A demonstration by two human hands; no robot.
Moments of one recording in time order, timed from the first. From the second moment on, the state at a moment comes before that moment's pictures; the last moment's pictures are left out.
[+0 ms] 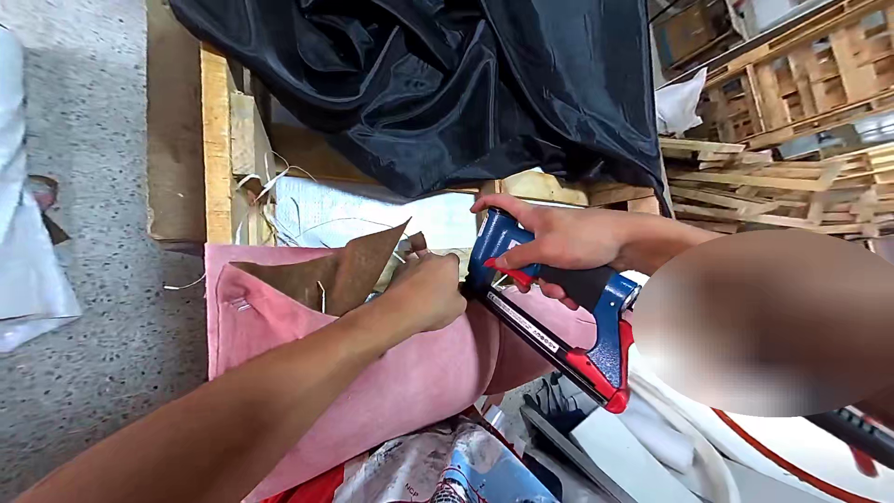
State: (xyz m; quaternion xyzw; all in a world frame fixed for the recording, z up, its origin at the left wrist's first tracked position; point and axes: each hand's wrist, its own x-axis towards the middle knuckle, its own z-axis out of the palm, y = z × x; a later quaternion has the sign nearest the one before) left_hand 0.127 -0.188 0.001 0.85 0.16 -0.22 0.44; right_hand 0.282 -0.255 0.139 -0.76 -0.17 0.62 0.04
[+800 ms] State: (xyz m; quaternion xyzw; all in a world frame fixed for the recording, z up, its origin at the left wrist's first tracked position) left_hand 0.012 -0.197 0.059 0.94 0.20 -0.10 0.24; right_hand 0.257 -0.307 0.020 -0.62 -0.69 0.27 0.25
